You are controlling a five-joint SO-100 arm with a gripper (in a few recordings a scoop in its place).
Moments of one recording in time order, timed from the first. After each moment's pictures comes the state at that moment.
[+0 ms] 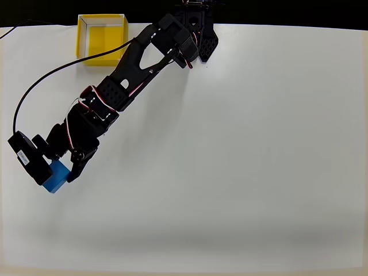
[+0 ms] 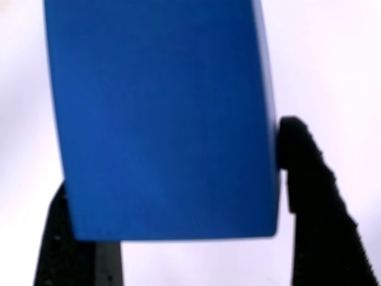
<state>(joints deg) 42.8 88.7 95.3 20.5 -88.2</state>
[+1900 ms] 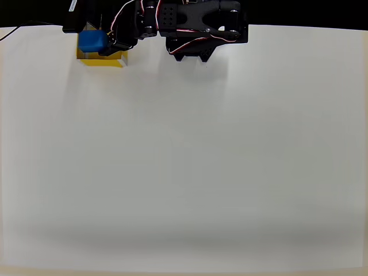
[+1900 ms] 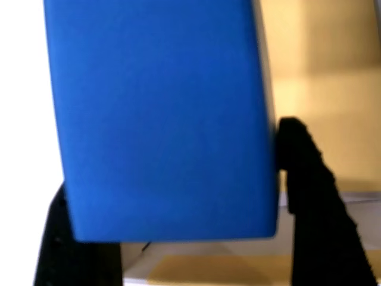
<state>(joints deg) 88.8 159.0 159.9 45.5 -88.5</state>
